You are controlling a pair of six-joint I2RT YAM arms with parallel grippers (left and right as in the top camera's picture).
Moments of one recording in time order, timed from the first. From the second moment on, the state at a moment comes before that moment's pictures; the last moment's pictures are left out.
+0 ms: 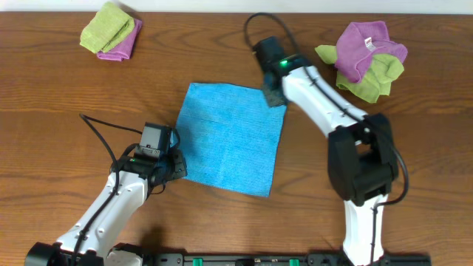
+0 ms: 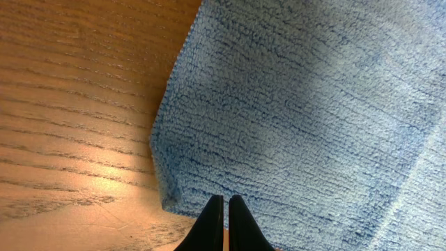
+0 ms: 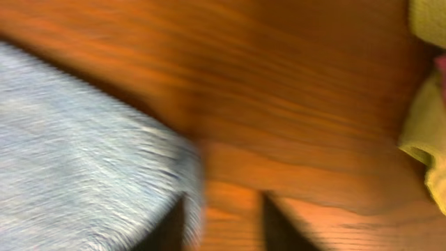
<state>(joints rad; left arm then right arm) -0.24 1.32 0.60 -0.50 0.09 -0.46 0.39 2.17 1.71 -0.88 0.31 0.07</state>
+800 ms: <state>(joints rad) -0.11 1.32 0.72 -0.48 0.04 -0.35 0.42 1.51 1.55 -1.18 0.03 0.11</state>
